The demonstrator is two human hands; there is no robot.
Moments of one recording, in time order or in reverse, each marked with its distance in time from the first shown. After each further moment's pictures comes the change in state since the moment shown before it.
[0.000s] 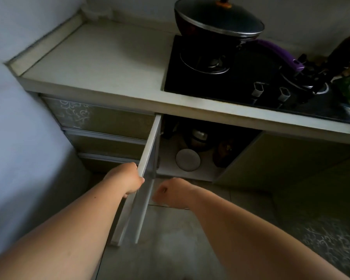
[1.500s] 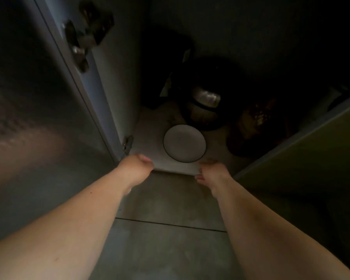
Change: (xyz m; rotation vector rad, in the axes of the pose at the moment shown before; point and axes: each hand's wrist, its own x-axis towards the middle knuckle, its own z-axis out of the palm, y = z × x) left_hand 0.352 0.068 0.288 -0.628 -0.017 0.021; right_hand 0.377 0.346 0.105 1.139 0.457 0.423
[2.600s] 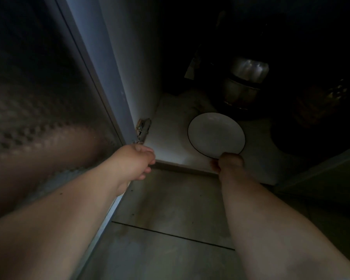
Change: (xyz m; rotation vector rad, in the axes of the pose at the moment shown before) left_hand 0.074 -0.075 0.005 -0.231 0.052 -0.028; right_hand 0.150 0.036 0.082 0.332 0.136 0.211
